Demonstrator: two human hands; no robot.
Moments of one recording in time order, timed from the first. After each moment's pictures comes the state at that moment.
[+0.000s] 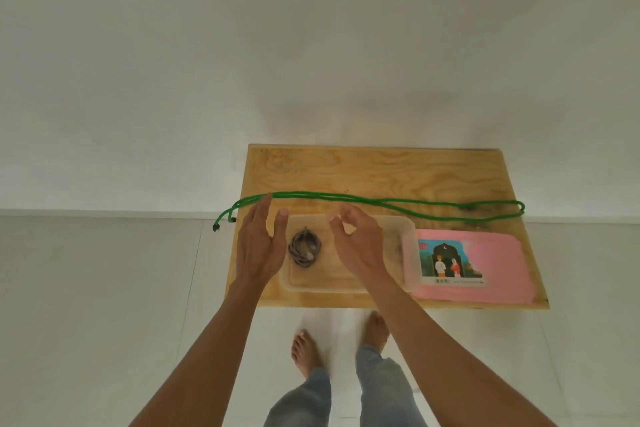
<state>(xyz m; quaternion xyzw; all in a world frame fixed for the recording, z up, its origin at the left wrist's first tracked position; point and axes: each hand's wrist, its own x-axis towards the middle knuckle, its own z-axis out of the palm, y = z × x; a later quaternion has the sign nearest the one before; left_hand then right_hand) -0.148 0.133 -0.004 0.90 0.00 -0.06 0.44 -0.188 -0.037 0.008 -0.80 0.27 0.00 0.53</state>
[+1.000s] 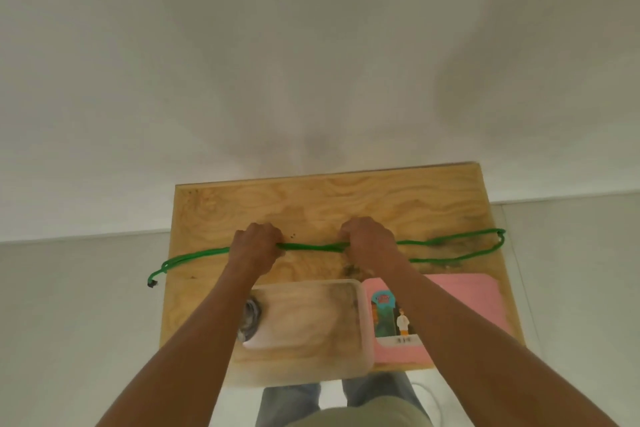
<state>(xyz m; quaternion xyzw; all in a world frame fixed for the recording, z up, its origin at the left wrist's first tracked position) -0.011 -0.017 -0.043 0.91 -0.21 -0.35 -0.05 -0.082 -0.229 -0.059 -0.93 0.11 0.31 0.19</state>
